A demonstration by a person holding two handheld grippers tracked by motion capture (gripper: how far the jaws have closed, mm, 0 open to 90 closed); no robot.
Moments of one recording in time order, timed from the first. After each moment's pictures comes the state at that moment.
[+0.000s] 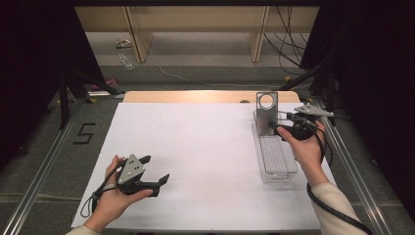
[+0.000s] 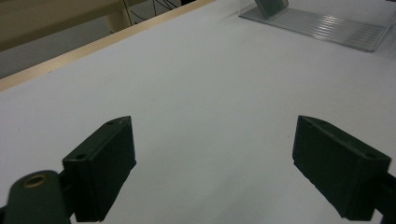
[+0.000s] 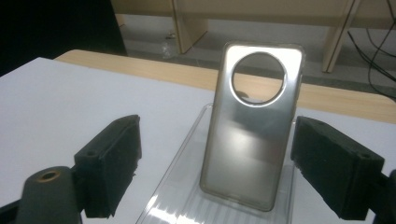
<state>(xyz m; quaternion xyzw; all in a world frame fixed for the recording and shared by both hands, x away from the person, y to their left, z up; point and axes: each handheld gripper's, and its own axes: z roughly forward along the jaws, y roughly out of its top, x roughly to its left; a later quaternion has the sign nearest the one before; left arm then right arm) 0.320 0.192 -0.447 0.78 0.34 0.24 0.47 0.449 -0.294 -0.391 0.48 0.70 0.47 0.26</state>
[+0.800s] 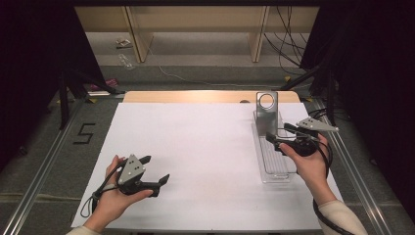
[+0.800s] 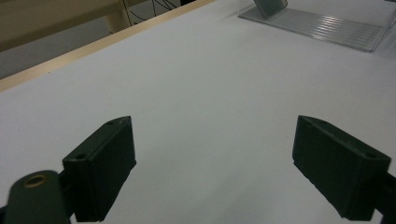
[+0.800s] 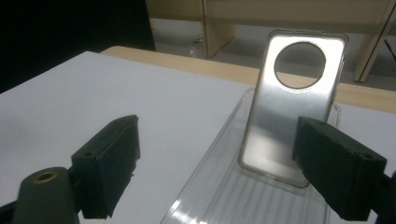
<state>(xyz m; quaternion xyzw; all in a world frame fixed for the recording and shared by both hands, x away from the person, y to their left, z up) 0.320 0.191 -0.446 0.78 0.34 0.24 0.47 0.408 -0.290 -0.397 0.43 0.71 0.50 0.23</state>
